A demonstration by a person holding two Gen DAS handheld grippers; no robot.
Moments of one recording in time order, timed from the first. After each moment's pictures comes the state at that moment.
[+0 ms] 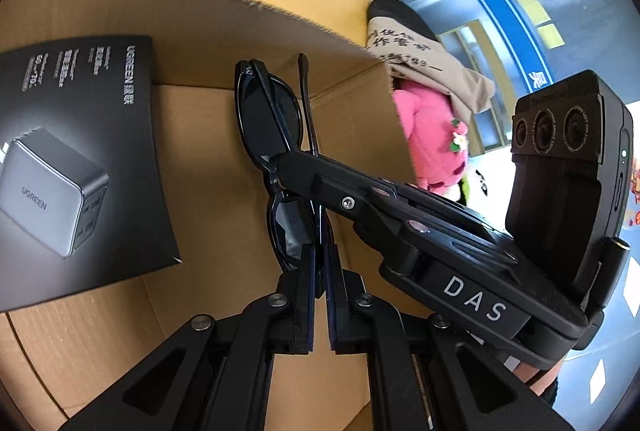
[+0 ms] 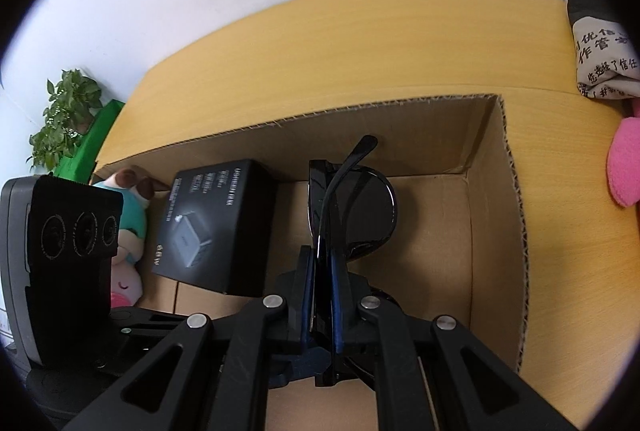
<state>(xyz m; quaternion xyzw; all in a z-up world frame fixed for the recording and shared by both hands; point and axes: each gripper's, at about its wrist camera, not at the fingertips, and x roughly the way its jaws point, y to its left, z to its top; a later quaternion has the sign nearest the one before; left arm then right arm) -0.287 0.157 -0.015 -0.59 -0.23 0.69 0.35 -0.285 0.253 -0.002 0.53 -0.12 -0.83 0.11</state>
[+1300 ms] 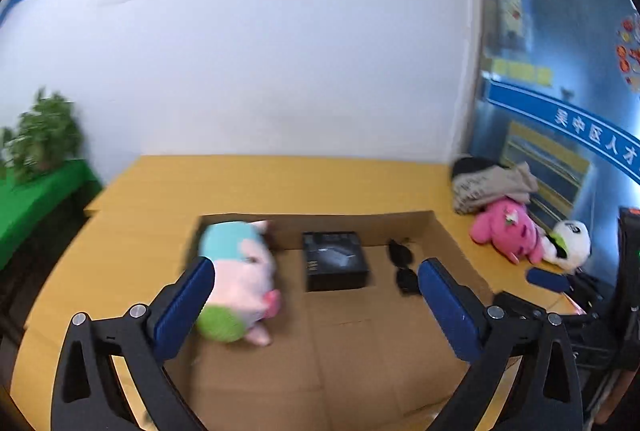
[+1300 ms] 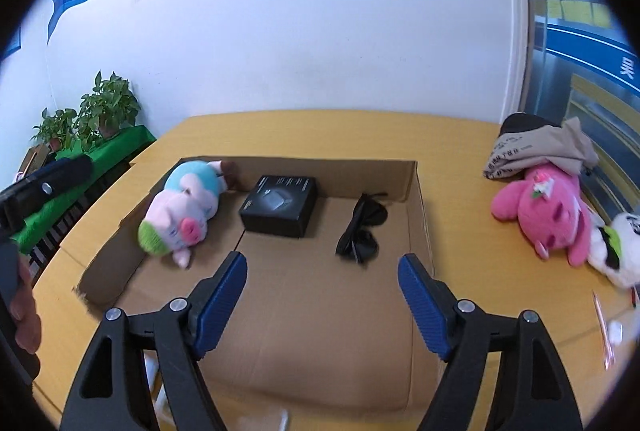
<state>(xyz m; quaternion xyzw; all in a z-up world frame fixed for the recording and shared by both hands) -0.013 0.021 0.168 -0.23 -0.04 0.97 0.06 -0.023 0.220 0.109 0.32 0.00 -0.95 0.07</state>
